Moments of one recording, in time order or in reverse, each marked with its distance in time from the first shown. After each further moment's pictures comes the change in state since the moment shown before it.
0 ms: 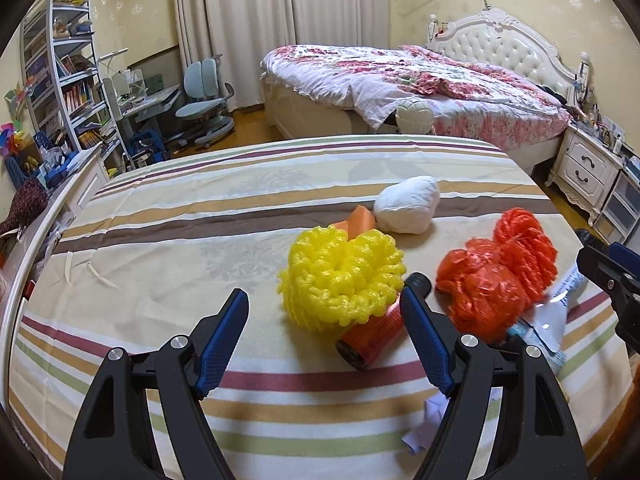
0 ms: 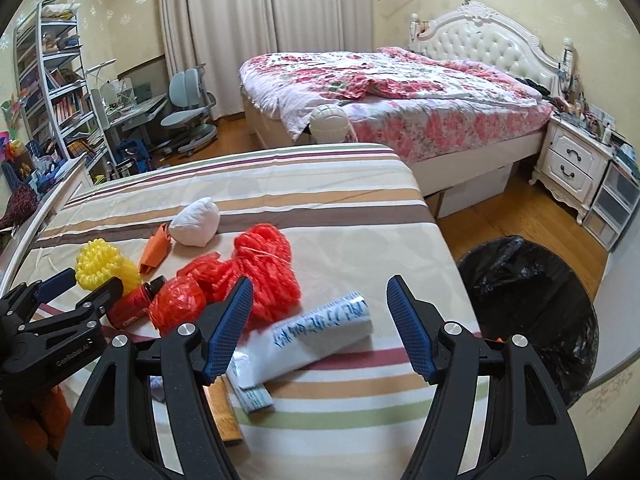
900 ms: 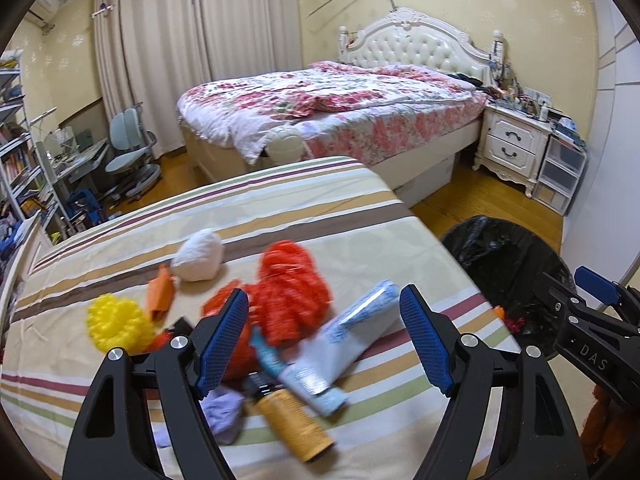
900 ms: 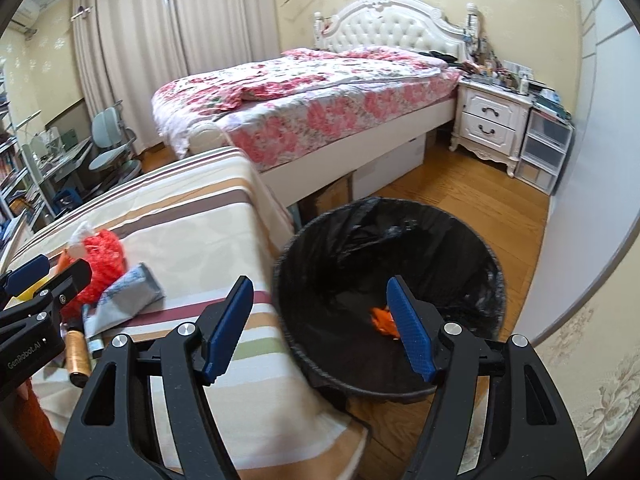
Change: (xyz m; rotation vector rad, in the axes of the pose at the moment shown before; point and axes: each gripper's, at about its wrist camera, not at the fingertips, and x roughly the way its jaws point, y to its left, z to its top) left arm -0.042 -0.141 0.009 0.186 -0.093 -0.185; right arm -0.040 -0.136 -0.045 0.210 -0.034 -0.206
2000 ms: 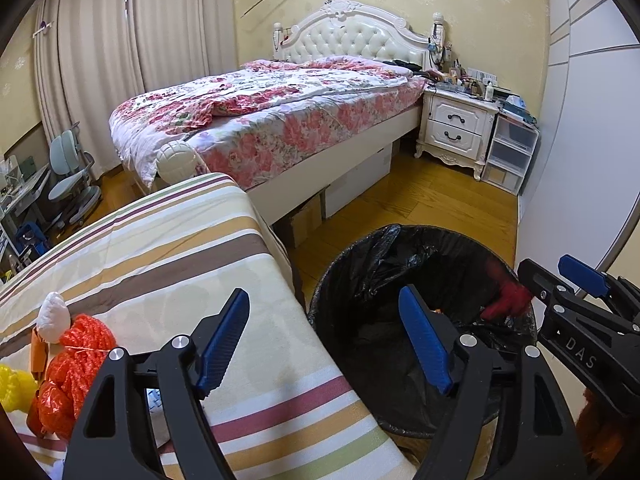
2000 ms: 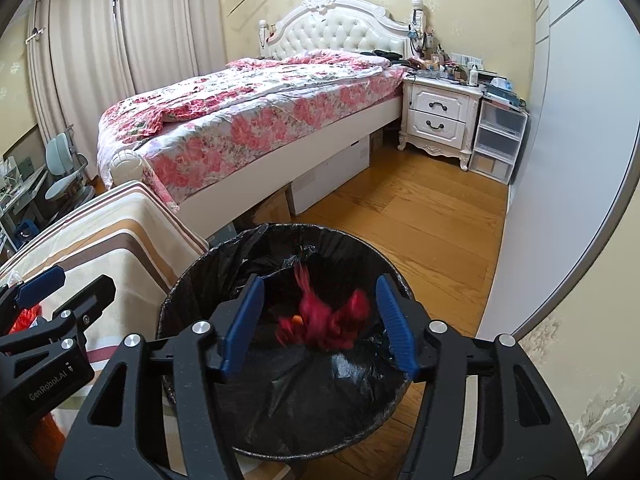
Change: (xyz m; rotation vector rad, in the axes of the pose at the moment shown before) left arm 0.065 -0.123 0.036 0.113 0.010 -0.191; right arm 0.036 -0.106 0.026 0.100 -0.026 -0.157
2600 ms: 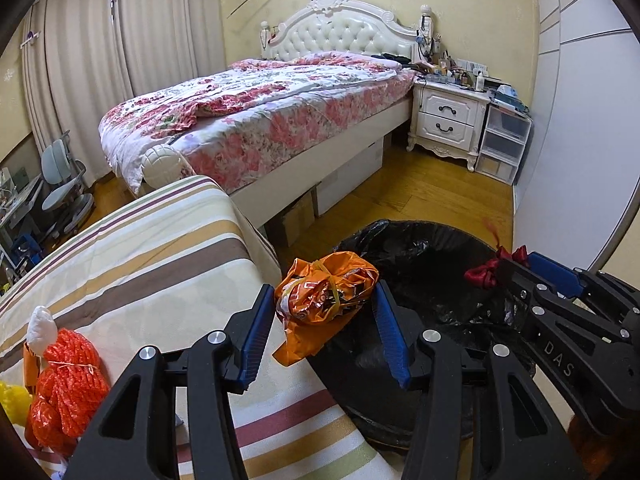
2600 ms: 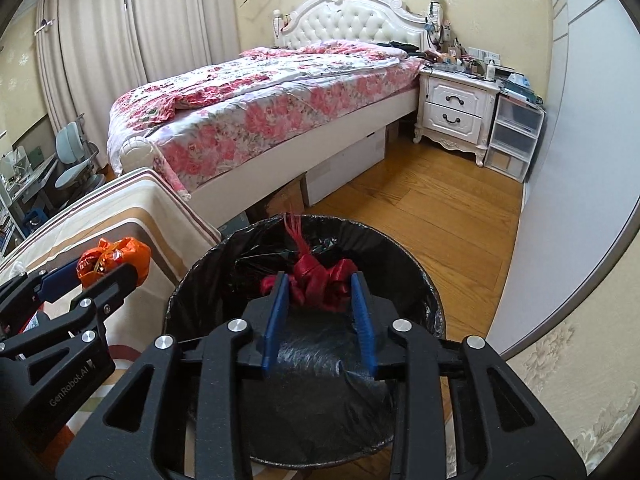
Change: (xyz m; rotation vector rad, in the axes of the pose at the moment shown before) left arm 0.014 -0.015 0.000 0.045 0.017 -0.019; right arm 0.015 0.008 -0.002 -0.022 0.033 0.041
